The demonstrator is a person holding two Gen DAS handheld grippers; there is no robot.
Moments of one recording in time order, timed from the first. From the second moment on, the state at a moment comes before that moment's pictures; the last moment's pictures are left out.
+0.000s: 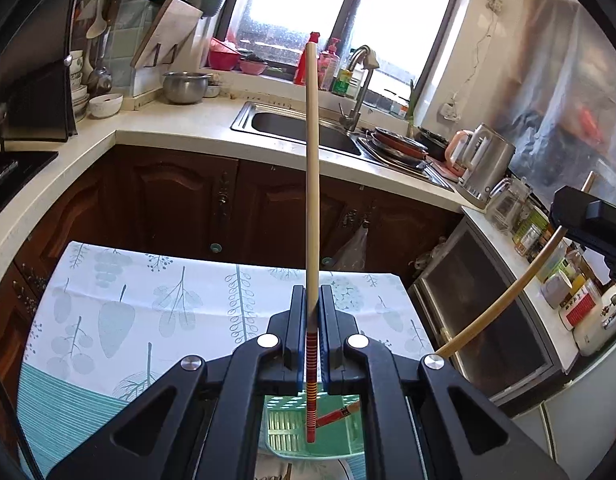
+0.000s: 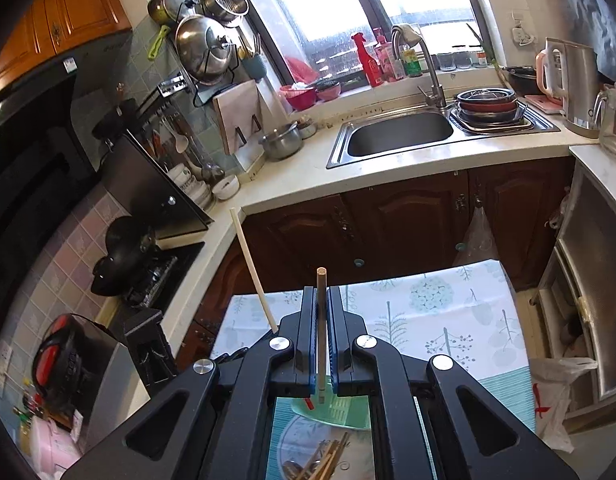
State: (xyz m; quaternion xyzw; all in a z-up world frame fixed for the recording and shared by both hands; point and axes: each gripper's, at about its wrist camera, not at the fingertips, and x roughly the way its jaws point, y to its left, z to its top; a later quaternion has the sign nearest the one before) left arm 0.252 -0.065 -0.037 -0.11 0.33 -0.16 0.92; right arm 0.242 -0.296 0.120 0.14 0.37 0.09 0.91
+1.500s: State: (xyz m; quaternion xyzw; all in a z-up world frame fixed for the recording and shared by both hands) left arm 0.197 -0.061 -0.098 -0.05 0.39 -0.15 0.91; right arm 0.237 -0.228 -0.086 0.08 0.52 0.18 0.83
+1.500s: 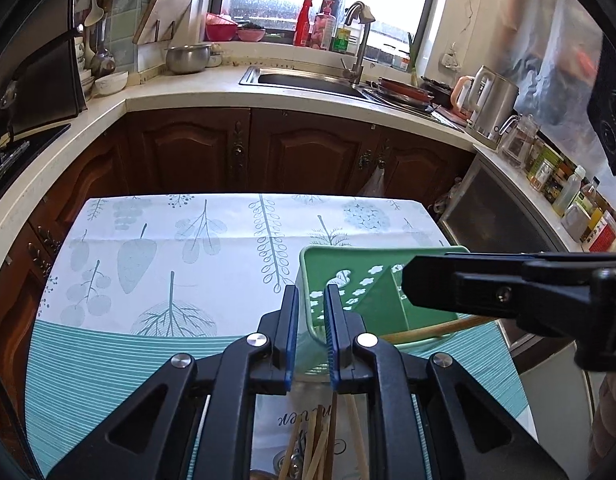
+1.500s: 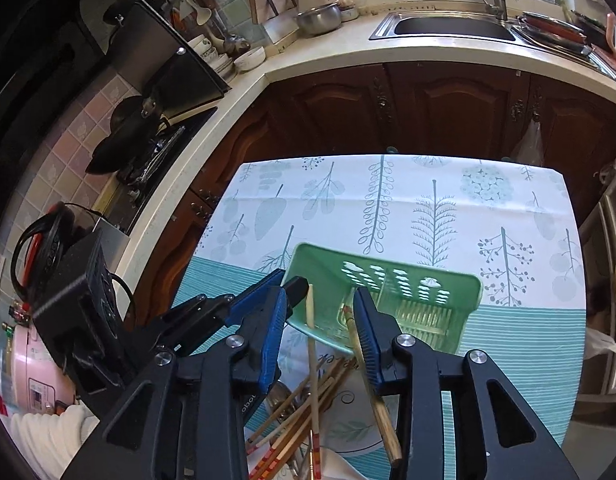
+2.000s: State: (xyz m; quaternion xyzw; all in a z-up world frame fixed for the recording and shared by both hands) left arm 0.230 -0.063 -0.094 -0.09 0.42 -0.15 0.89; right arm 0.235 -0.277 -0.018 0.14 0.45 0.13 0.87
